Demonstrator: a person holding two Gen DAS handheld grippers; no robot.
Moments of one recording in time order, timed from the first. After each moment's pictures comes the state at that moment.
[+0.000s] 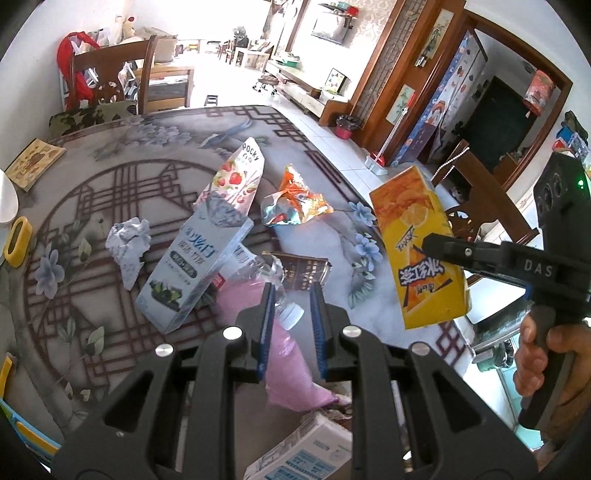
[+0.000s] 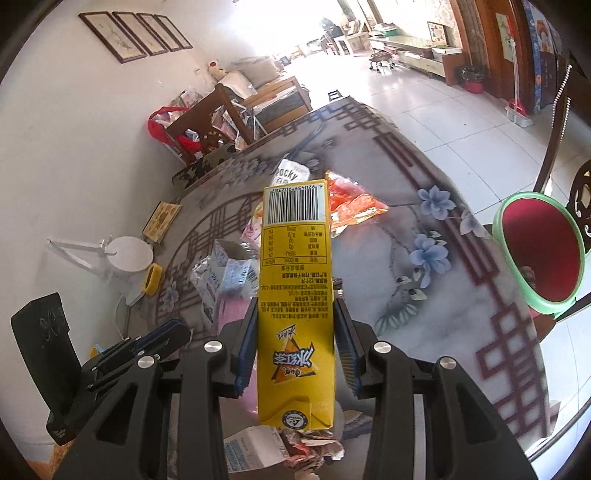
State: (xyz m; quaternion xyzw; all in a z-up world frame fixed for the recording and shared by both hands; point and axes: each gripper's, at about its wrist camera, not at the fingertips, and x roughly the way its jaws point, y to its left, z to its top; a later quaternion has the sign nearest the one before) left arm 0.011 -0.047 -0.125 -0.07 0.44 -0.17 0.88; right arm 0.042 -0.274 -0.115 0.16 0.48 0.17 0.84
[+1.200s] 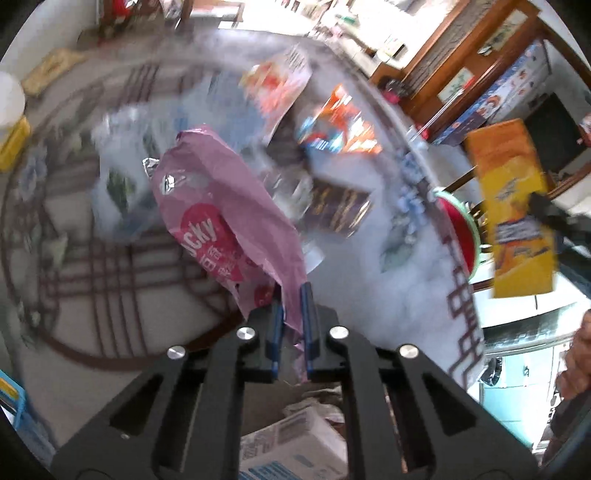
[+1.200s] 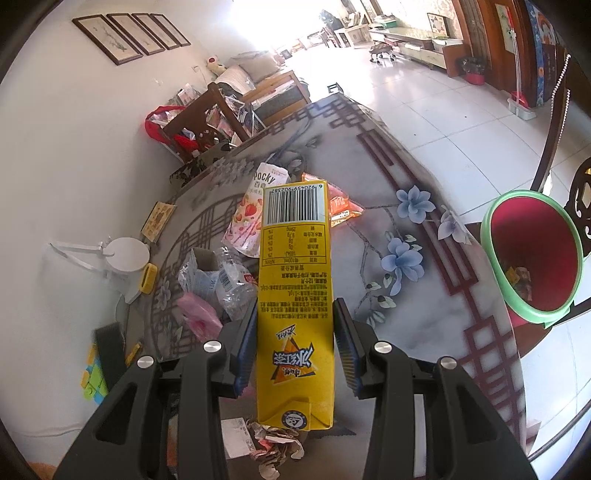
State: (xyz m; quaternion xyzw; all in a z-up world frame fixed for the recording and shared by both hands) left arm 0.025 -0.067 -0.196 -0.13 0.54 -0.09 0.83; right arm 0.059 -0.317 -0.123 0.17 0.49 0.18 0.83
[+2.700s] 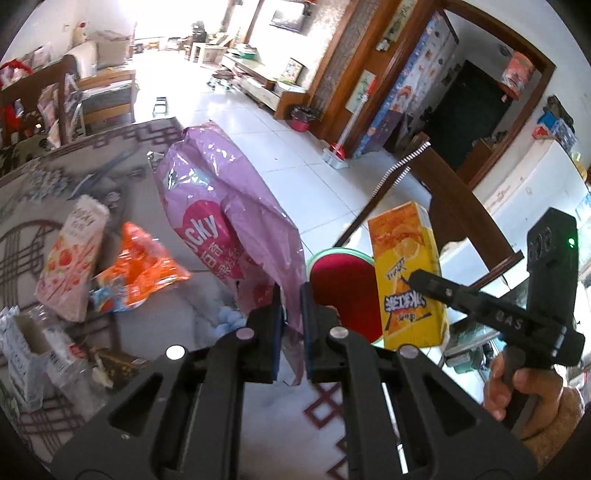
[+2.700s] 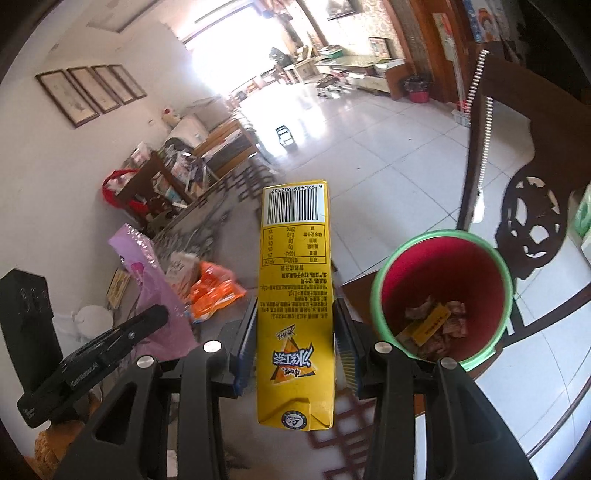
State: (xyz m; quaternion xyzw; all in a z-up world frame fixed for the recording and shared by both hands) left arm 0.120 -0.269 -0.105 -0.06 0.45 -0.24 0.86; right arm 0.096 -0.500 -0.110 0.22 0.44 0.07 0.87
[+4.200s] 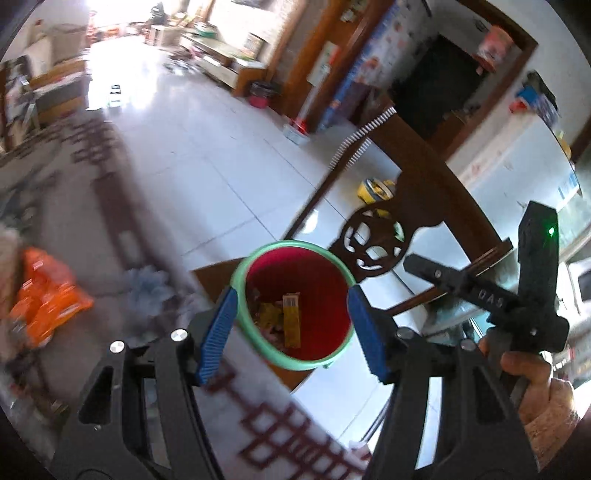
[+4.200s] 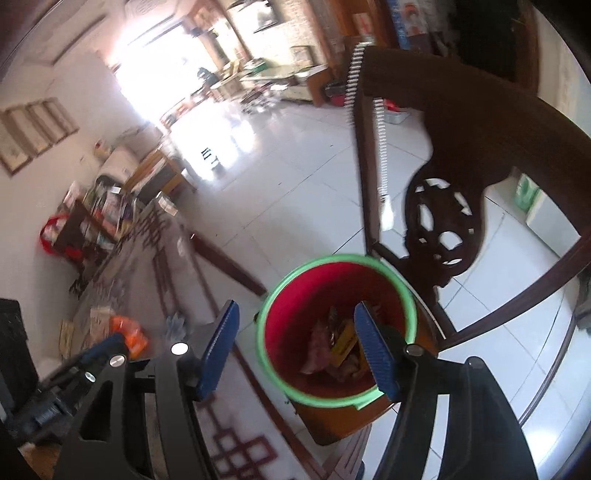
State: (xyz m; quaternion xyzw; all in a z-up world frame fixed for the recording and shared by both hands) left arm 0.143 -0.346 -0.125 -0.06 0.47 -0.30 0.83; right arm 0.109 -0.591 -0.125 0.20 0.46 -0.03 0.87
